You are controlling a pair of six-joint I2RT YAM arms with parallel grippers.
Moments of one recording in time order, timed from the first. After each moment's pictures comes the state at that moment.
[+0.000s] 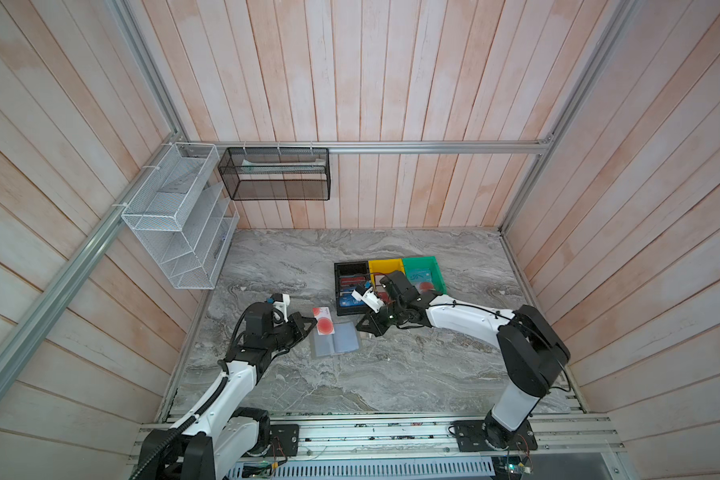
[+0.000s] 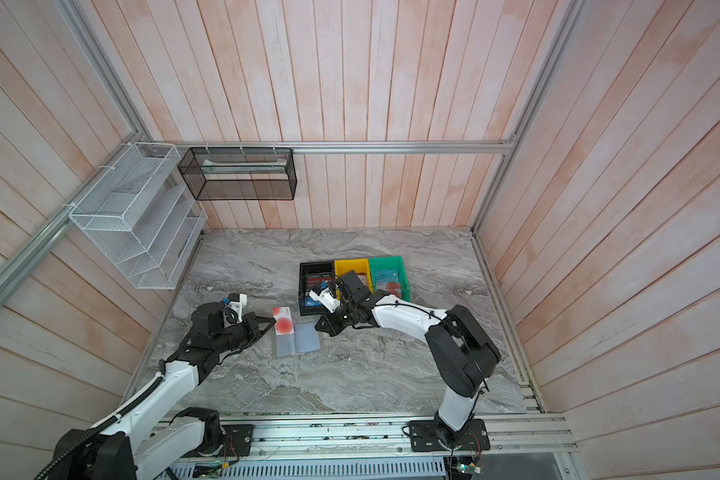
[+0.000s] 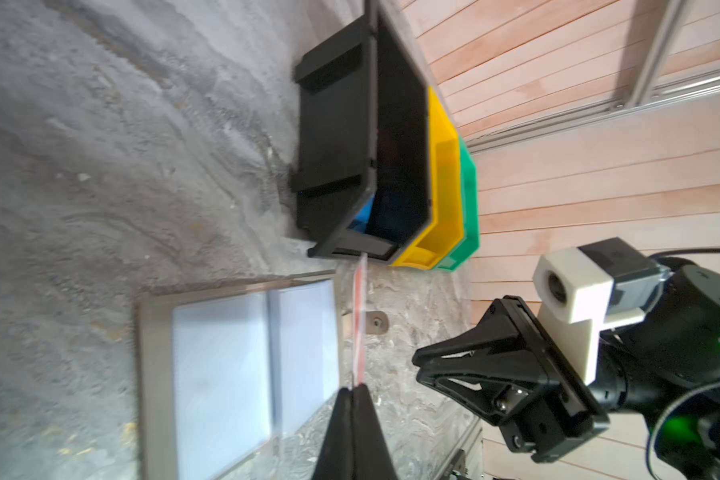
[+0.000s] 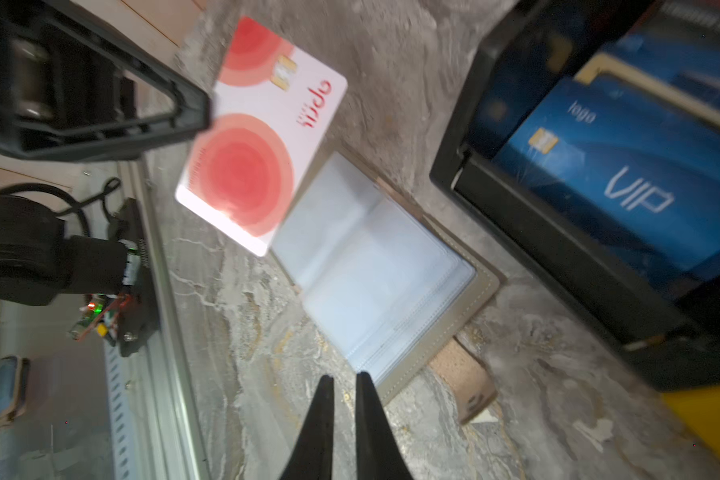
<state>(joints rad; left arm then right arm) -0.12 0.99 0.38 0.08 0.62 -0.83 0.73 1.70 1.11 -0.28 -0.62 0.12</state>
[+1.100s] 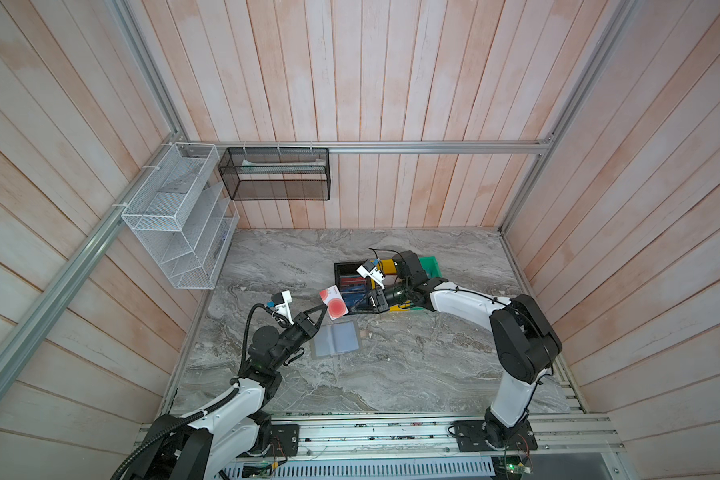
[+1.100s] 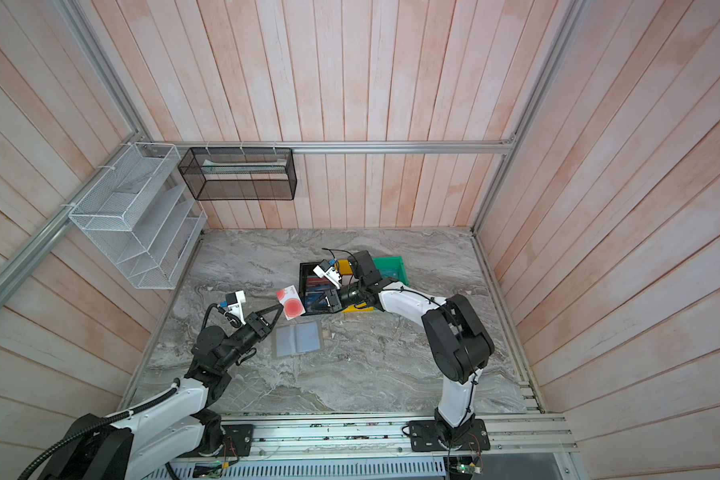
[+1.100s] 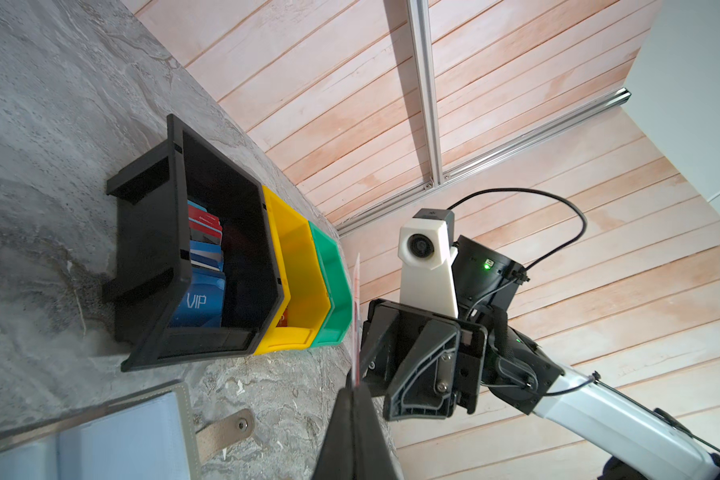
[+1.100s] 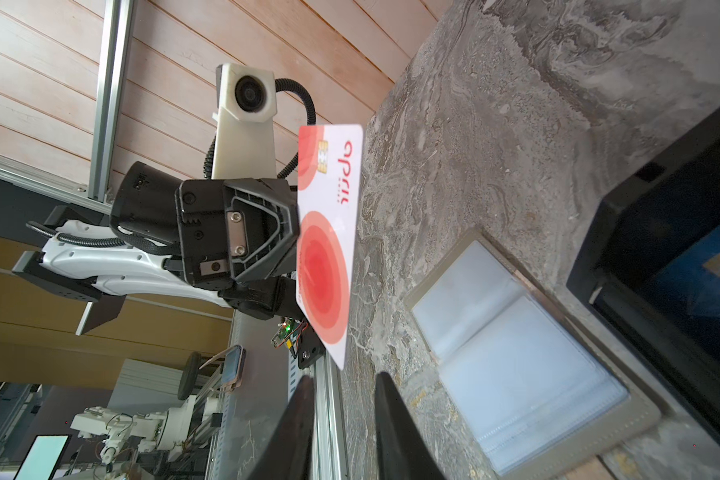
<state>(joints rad) -0.34 1.02 0.16 0.87 0.36 -1.09 0.61 1.83 1.20 -0.04 -1.14 0.37</state>
